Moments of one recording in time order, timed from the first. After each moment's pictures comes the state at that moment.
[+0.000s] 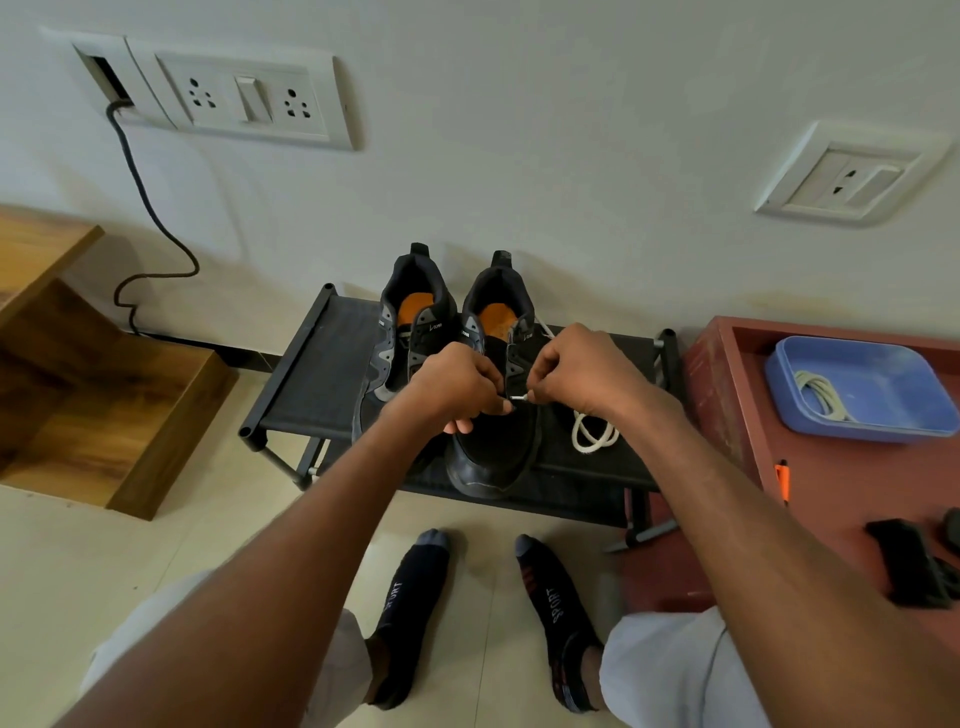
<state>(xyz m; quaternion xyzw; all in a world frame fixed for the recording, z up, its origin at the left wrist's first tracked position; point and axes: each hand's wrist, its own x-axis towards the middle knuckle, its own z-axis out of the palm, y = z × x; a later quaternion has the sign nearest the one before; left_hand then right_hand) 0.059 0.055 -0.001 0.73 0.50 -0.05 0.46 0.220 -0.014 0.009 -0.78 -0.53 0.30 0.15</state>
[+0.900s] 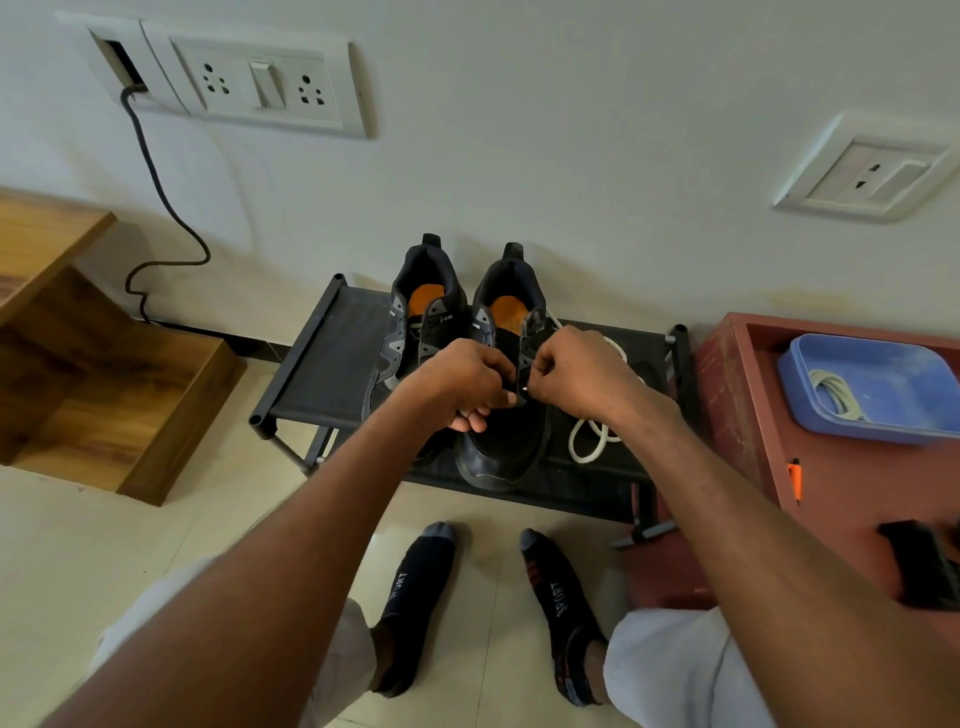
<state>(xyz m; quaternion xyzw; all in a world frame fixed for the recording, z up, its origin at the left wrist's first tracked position) 0.057 0.055 -0.003 0.67 0.51 -0.03 0.54 0.209 -0.007 -0.005 -0.78 -0.58 0.24 0.10</state>
